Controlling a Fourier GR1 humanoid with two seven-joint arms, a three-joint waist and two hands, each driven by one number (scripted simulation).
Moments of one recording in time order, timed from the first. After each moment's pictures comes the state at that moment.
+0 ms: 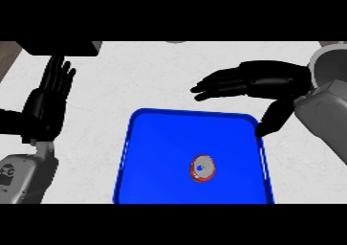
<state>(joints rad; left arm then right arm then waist) -0.28 0.31 -0.06 -1.53 0.27 0.23 0.01 -0.87 -0.65 0.58 -1.29 0.25 0.54 -0.62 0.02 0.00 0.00</state>
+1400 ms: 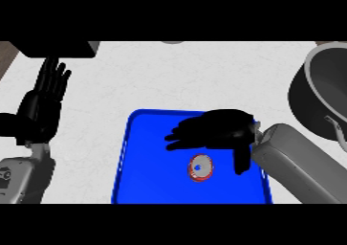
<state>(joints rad) -0.26 0.28 0.02 -1.54 0.21 0.18 0.03 -0.68 -0.44 0.67 -1.42 0.60 0.59 -0.49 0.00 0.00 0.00</state>
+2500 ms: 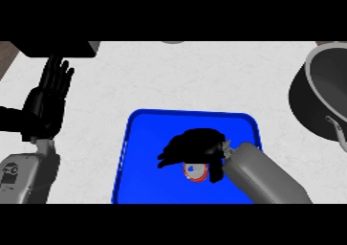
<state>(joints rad) -0.29 0.22 0.06 -1.51 0.16 0.14 0.03 -0.57 -0.20 0.67 -1.19 0.94 0.48 -0.59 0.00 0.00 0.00</state>
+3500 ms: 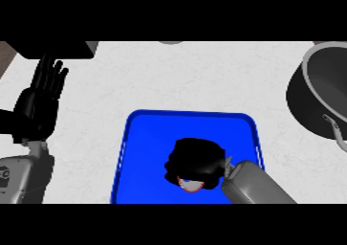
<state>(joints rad) -0.28 0.22 0.09 -1.55 0.15 0.12 0.07 -0.42 -0.14 0.62 -1.42 1.08 0.36 -0.59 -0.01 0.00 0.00</state>
